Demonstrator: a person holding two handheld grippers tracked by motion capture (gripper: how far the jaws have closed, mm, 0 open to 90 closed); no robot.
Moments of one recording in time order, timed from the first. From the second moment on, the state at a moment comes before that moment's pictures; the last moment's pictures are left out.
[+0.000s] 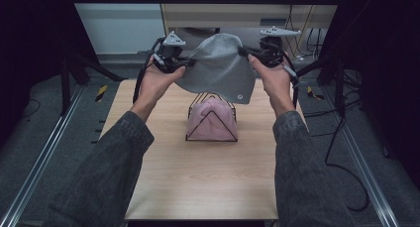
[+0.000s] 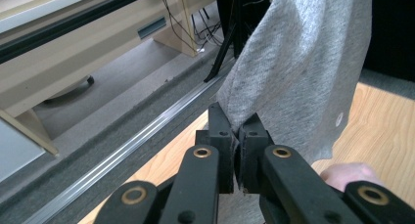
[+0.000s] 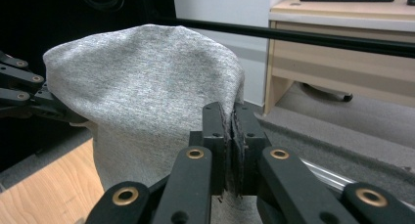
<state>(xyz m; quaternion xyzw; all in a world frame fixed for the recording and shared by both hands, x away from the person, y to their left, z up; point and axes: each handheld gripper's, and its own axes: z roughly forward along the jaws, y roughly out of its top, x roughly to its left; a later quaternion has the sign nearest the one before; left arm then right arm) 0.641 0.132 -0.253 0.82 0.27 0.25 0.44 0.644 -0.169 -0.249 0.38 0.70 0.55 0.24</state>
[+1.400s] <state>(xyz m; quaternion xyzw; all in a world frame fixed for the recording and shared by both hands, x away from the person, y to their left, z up) 0.630 0.140 -0.320 0.82 0.29 0.20 0.44 0.623 -0.158 -0.299 0.37 0.74 0.51 0.23</state>
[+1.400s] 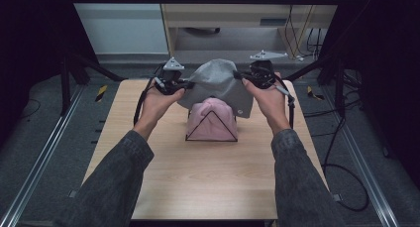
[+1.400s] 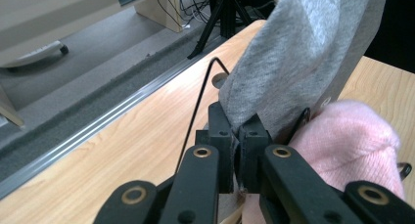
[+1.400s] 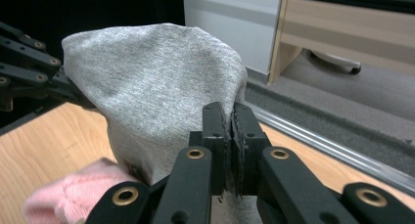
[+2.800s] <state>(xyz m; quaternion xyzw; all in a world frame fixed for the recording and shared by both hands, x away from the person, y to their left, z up) 0.614 0.149 -0.400 0.84 0.33 0.16 0.40 0.612 -0.145 -0.367 0.39 0.78 0.44 0.20</state>
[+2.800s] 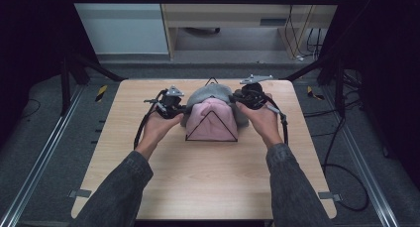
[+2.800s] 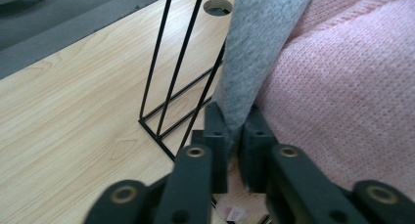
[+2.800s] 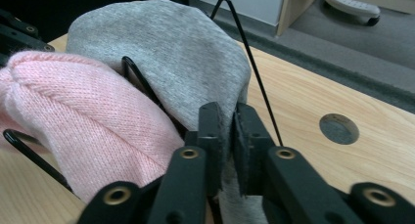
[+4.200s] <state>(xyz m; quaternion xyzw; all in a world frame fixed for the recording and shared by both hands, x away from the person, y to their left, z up) 0.507 0.218 -0.486 0.89 0.36 0.09 0.27 0.497 -0.210 -0.488 0.48 0.81 0.31 0.15</state>
